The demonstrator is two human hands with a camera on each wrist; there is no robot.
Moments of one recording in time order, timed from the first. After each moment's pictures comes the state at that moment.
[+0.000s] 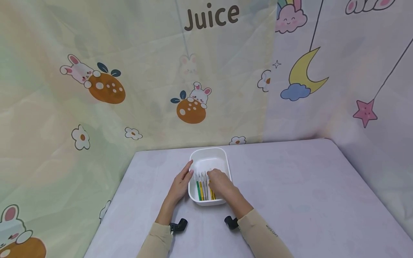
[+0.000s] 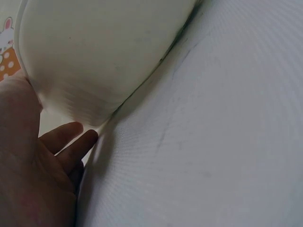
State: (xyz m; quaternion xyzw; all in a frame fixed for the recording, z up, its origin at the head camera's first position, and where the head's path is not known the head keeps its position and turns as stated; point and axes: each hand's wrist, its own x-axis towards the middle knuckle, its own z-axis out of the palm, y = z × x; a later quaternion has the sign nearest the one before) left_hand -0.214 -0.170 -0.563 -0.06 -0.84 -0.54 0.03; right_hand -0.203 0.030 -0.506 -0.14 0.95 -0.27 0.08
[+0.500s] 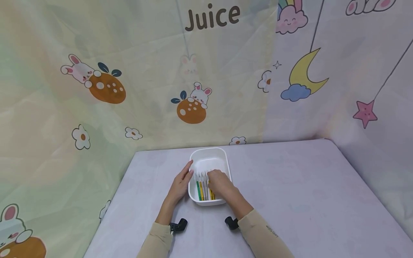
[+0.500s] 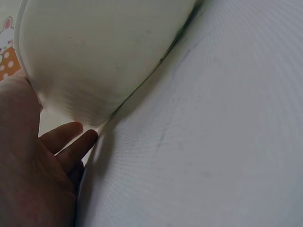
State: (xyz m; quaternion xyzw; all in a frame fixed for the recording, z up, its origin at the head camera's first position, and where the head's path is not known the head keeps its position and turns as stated) left_hand -0.215 -0.170 -0.563 -0.06 -0.84 -0.54 0.03; right_hand -0.204 0.030 -0.507 -0.14 0.95 -0.27 0.09
